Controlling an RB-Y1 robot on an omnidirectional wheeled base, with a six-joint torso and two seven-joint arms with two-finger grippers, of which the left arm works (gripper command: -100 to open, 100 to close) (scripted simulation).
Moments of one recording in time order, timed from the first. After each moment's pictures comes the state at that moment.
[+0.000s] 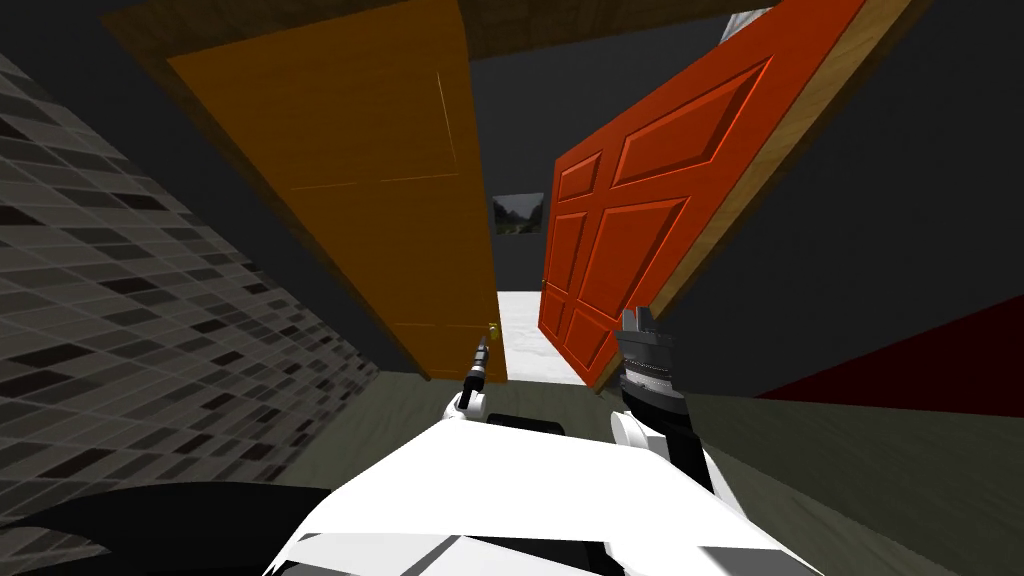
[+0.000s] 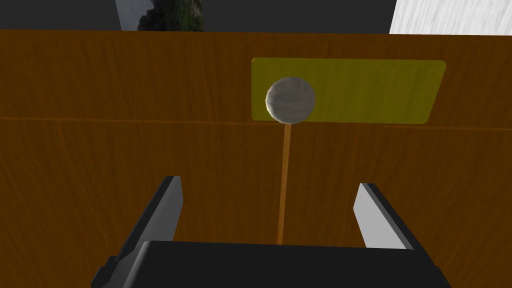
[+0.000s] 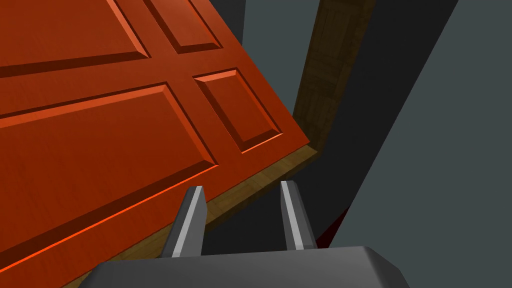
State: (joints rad) arm -0.07 0.02 0.05 -0.76 0.03 -0.76 -0.04
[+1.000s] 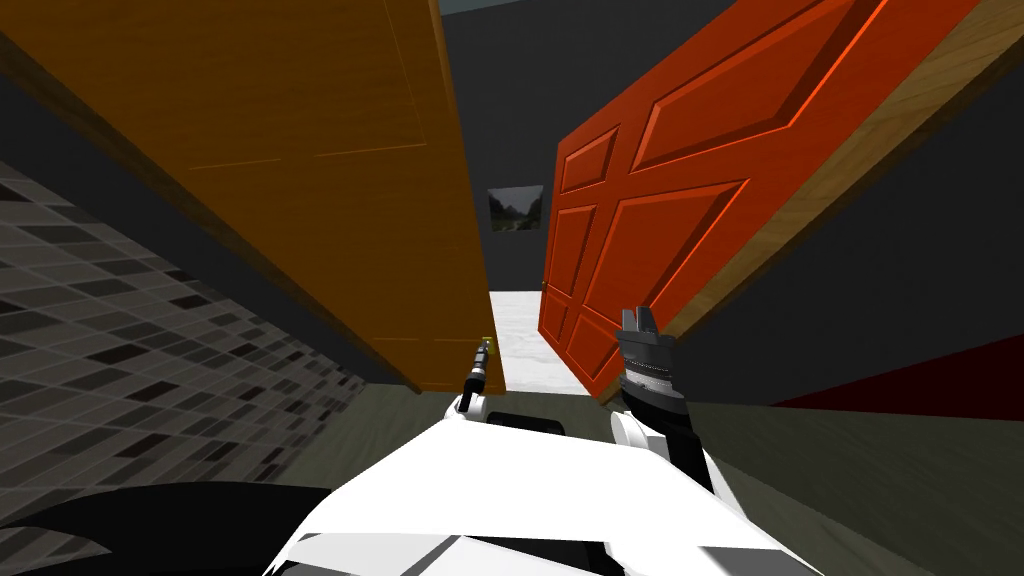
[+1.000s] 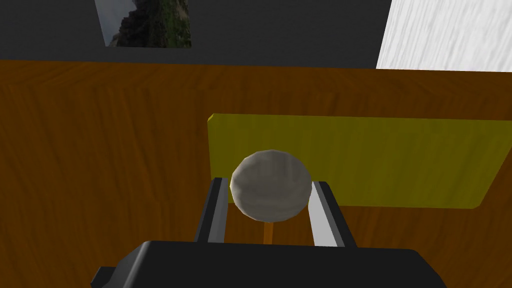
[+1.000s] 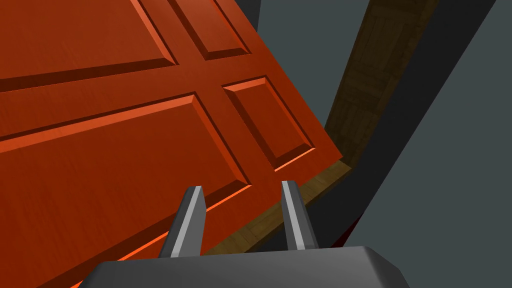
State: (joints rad) arm -0.08 0.01 0.06 -0.72 0.03 -0.80 -0.04
